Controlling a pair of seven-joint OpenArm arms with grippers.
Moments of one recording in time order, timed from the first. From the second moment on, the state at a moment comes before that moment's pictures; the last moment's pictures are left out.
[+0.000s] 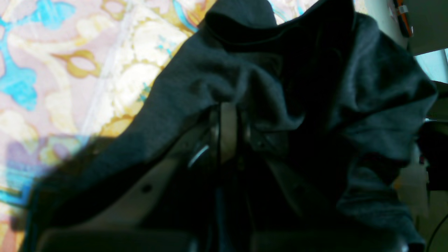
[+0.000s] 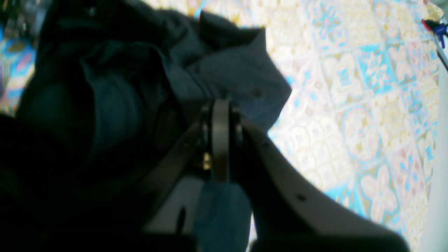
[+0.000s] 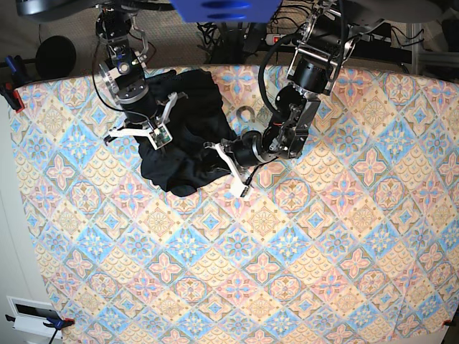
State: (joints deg) left arm -11.8 -0.7 19.0 56.7 -36.3 -17.7 35.3; right arm -22.0 12.8 -6.6 112.9 -14.2 15.1 -28.8
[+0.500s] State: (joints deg) left arm -11.8 -0.7 19.0 56.7 -36.3 -17.7 35.3; right arm -23.5 12.8 -3.3 112.0 -14.3 14.8 -29.2
